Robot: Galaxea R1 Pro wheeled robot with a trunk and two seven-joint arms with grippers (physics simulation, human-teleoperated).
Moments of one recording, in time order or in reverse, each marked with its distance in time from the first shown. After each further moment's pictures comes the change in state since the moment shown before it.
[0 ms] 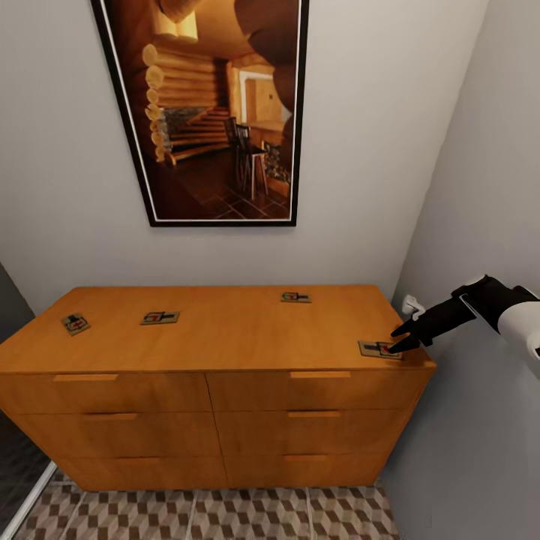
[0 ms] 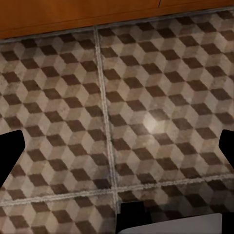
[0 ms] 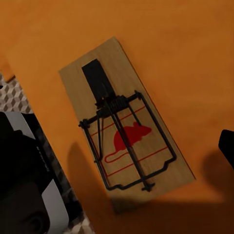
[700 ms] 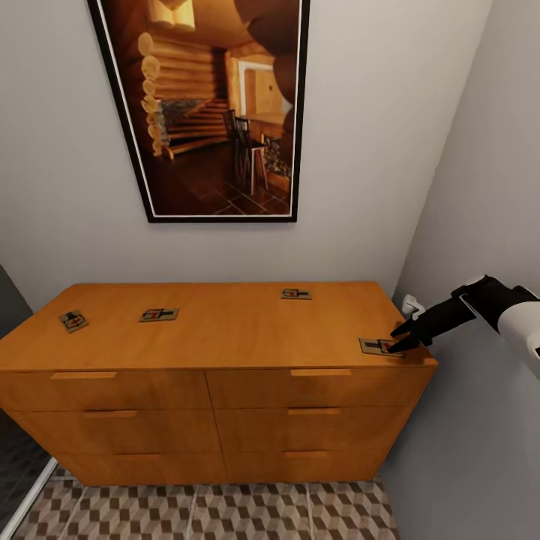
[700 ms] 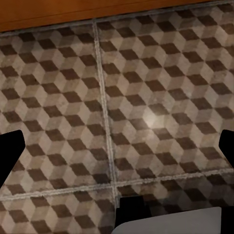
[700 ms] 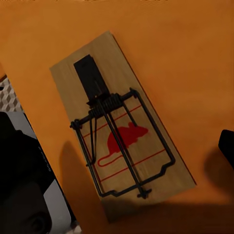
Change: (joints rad) left arm 0.000 0.000 0.000 0.000 0.000 0.000 0.000; right arm 0.000 0.000 -0.006 0.000 0.000 0.001 0.001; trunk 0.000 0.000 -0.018
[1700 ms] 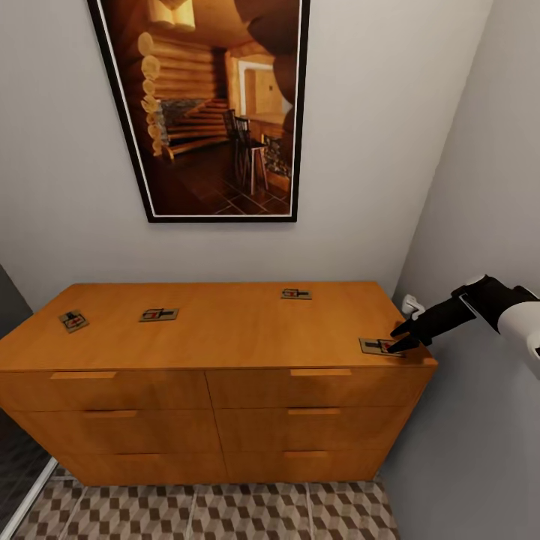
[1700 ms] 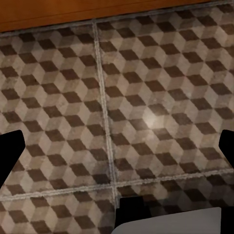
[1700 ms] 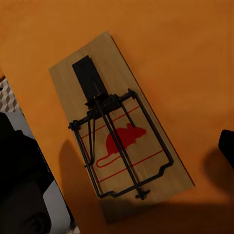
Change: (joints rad) left arm 0.000 0.000 0.000 -0.001 0.000 -0.001 -0.001; right arm 0.000 0.000 -0.002 0.000 0.000 -0.001 -0.004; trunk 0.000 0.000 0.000
